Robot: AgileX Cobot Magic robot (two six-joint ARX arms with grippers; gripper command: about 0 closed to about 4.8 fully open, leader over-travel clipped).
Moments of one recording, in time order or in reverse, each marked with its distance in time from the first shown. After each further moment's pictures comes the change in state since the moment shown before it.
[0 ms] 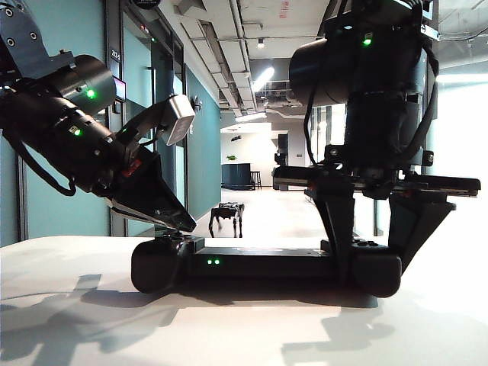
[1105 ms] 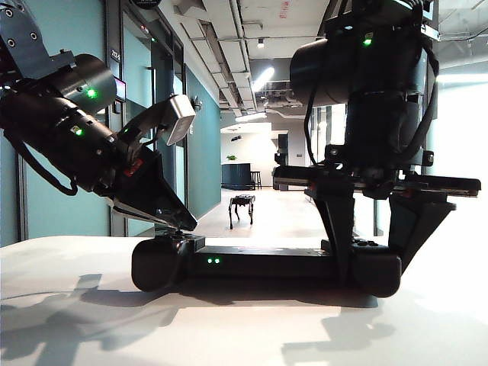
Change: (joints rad) left arm 0.000 0.000 0.000 0.014 0.006 -0.027; right arm 0.000 0.000 0.000 0.000 -0.002 0.001
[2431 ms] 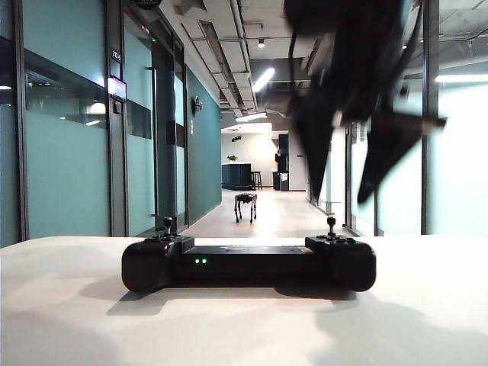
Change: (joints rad) left arm 0.002 -0.802 0.190 -0.301 -0.518 -0.375; right arm -0.001 -0.080 0.194 -0.152 0.002 -0.133
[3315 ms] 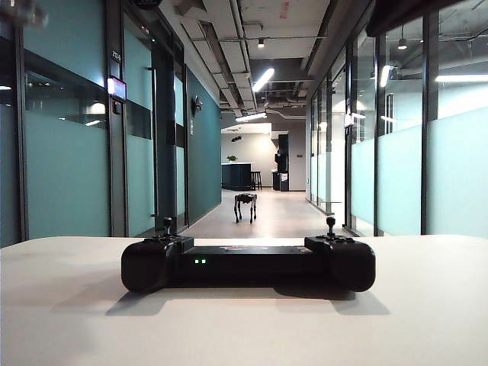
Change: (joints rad) left arm -0.002 -0.321 -0.529 0.225 -0.039 -0.003; right arm 0.003 -0.752 -0.495 0.640 0.126 -0.337
